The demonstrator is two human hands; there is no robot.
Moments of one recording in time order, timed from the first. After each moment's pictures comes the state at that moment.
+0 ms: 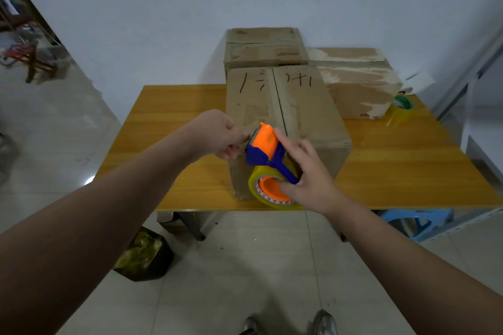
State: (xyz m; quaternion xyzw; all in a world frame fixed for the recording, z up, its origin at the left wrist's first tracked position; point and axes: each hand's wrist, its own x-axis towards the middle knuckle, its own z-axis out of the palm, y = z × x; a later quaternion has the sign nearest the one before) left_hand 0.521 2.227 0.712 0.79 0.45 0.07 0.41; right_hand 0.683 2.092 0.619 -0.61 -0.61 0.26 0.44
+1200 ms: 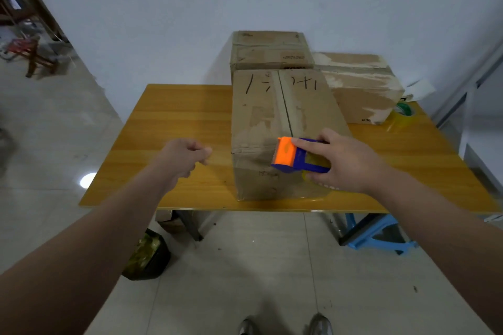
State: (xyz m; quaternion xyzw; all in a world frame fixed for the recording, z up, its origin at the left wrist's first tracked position) left_hand 0.448 2.251 0.648 0.64 0.55 0.18 0.50; right_hand 0.734 2.092 0.664 -0.71 -0.71 0.00 0.00
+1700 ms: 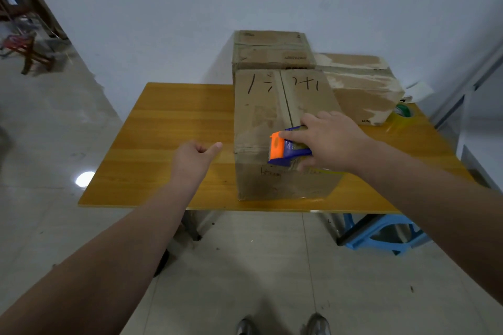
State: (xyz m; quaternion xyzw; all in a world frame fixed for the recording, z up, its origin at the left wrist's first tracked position) left_hand 0.468 2.247 0.609 0.65 0.60 0.27 0.38; right_hand 0.708 2.132 0.698 -0.65 -0.73 -0.11 -0.14
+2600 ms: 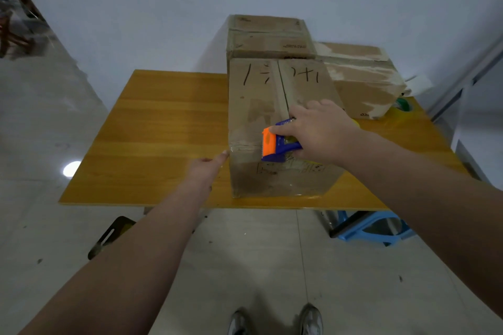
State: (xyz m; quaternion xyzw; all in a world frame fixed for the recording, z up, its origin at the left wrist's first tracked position) left_hand 0.505 2.247 0.580 0.45 0.66 0.19 0.57; right_hand 0.698 2.158 0.698 -0.64 -0.74 -0.11 -0.17
